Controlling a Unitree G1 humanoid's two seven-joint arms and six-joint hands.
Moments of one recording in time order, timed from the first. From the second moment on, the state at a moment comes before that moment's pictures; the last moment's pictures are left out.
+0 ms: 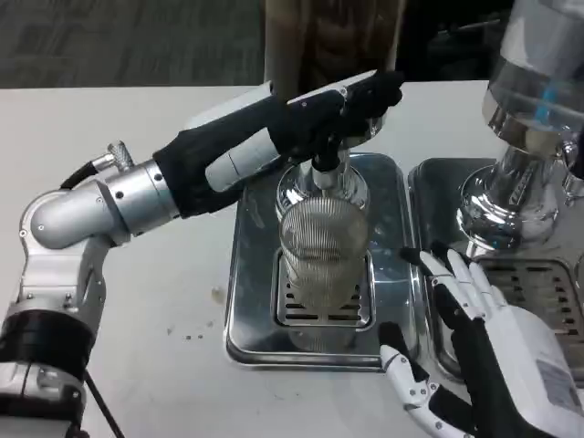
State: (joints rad) left arm -0.70 0.32 0.00 0.81 -0.22 -0.54 -1.10; right arm 0.65 -0.11 0.33 -0.58 -0.86 0.00 -0.14
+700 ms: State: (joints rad) left arm -0.70 0.36 -0.09 0.82 -0.14 -0.76 -0.99; right arm 0.63 -0.10 0.29 -0.58 -0.75 0.01 -0.12
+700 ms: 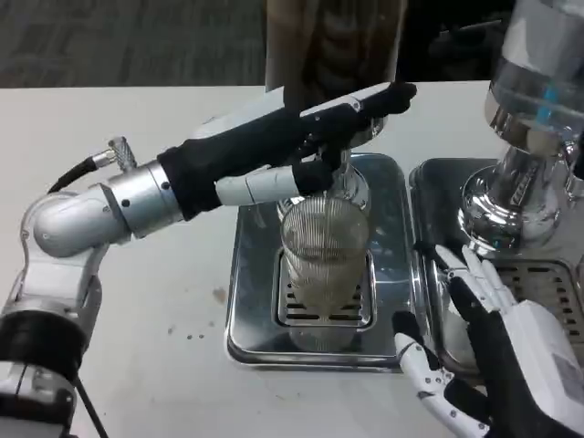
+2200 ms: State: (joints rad) left arm -0.70 0.39 -0.14 0.84 -0.14 -0.83 -0.92; right arm 0.29 -0.12 0.21 -0.06 -0.36 -0.23 -0.09
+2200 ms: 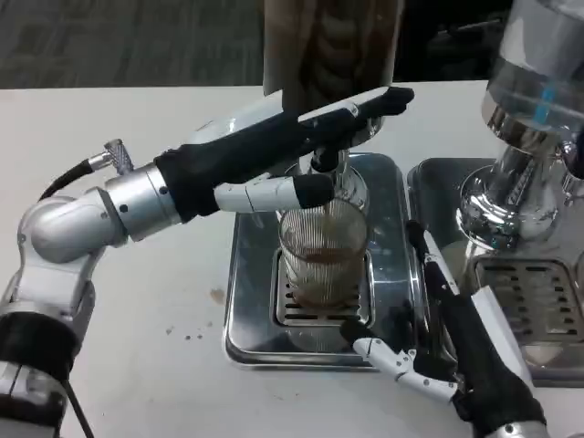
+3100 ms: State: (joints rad) left arm -0.67 0.40 -0.14 0.80 -0.14 -0.82 -0.91; right arm 0.19 -0.10 0.21 0.03 -0.34 -0.23 -0.09
